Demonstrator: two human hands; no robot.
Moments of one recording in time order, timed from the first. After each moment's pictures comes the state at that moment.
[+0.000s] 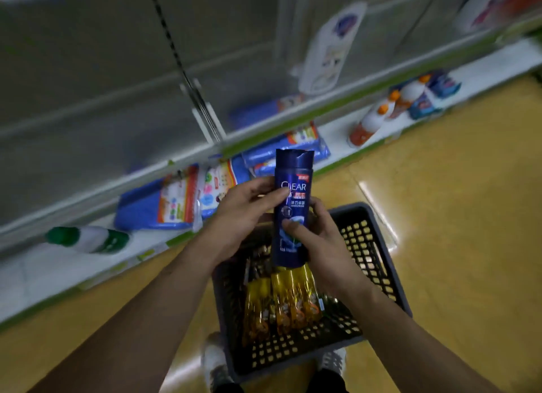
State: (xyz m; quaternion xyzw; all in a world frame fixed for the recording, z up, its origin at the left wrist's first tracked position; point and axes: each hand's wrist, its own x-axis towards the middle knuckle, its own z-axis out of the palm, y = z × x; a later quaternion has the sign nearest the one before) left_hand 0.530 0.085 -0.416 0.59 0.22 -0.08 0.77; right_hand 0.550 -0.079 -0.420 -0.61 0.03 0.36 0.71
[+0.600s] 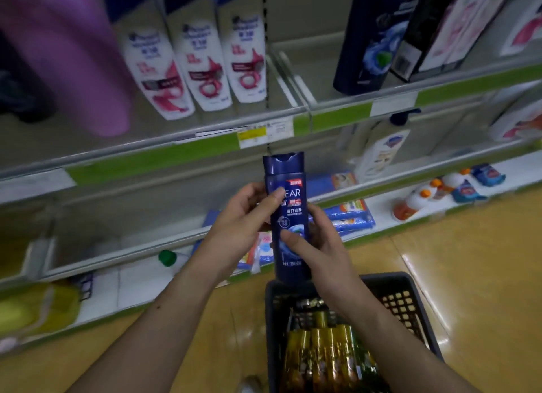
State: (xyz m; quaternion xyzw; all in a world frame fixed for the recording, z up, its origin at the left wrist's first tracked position) left_hand 0.456 0.172 -0.231 0.61 0.25 0.10 0.74; right_hand 0.509 0.028 -0.255 -0.58 -0.15 0.36 0.71
